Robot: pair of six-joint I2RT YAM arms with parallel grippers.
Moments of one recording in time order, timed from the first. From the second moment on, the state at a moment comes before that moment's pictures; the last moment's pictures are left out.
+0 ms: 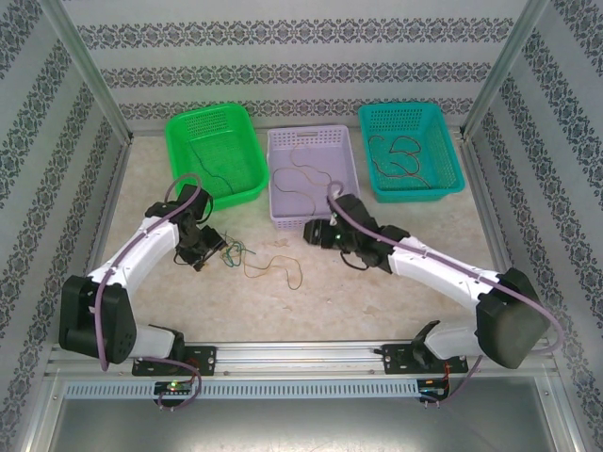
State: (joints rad) left arm -0.17 1.38 0.96 -0.97 0.16 -0.95; right arm 0.73 1.35 0.85 -0.26 -0.11 0.71
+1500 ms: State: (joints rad) left arm -0.17 1.41 0.92 -0.82 0.05 -0.77; right arm 0.88 1.57 0.98 -0.54 0.10 0.08
